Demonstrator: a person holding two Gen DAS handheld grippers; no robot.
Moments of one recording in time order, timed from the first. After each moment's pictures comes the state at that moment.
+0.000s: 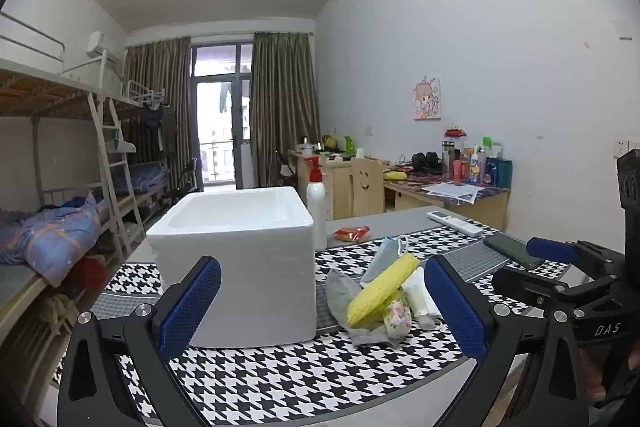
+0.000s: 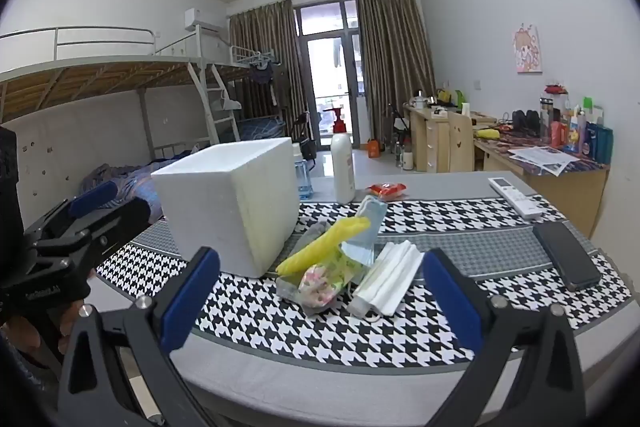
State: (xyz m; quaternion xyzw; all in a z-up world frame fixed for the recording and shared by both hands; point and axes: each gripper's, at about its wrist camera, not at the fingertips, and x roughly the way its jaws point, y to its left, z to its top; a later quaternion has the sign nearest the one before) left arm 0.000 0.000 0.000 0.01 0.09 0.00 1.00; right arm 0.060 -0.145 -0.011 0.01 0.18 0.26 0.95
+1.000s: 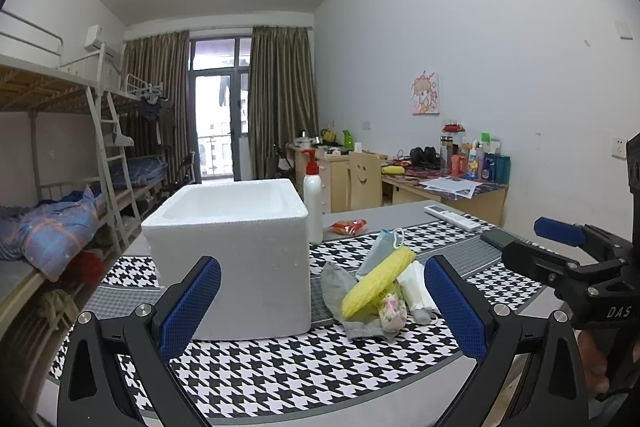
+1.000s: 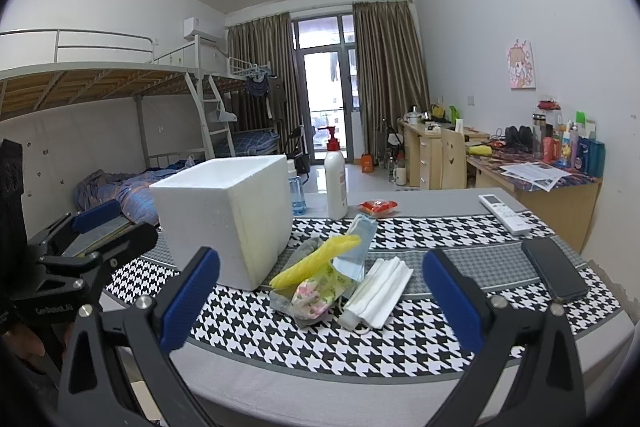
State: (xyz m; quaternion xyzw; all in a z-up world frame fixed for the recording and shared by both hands) left arm 0.001 -0.002 -0.003 0.01 0.11 -0.01 0.99; right arm 0.053 -0.151 -0.003 0.00 0.14 0.25 0.96
